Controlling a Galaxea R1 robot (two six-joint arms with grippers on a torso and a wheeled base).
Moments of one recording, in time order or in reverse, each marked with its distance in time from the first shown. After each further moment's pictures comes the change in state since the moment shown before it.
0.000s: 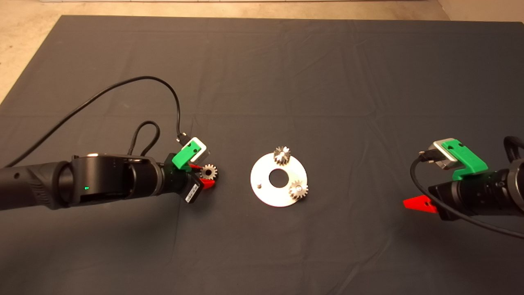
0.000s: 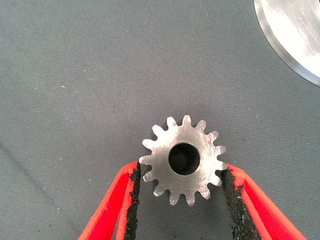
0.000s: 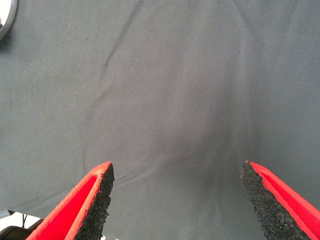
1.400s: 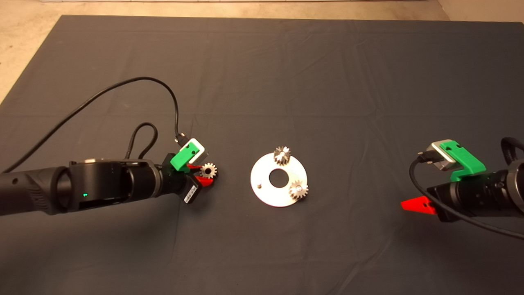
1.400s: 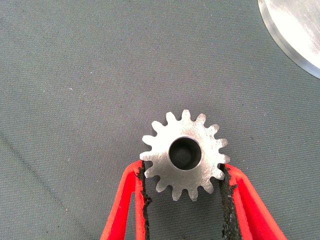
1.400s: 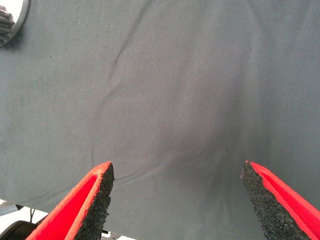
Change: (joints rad) left arm 0.022 -0.013 0.003 0.063 -0.020 0.002; right arm 0.000 0.000 0.000 0.011 0.026 0.000
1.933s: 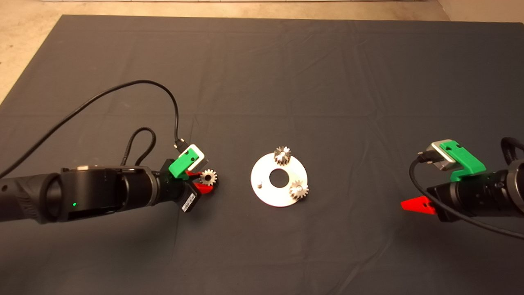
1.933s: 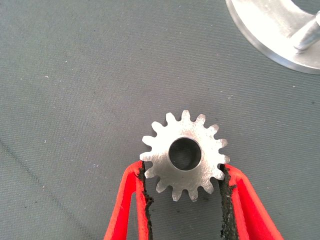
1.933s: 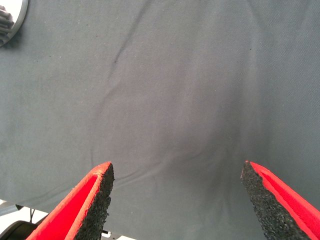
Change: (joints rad) left arm 0.006 -0.027 0.073 -0.002 0.029 0.000; right arm 0.000 0.000 0.000 0.000 0.000 0.000
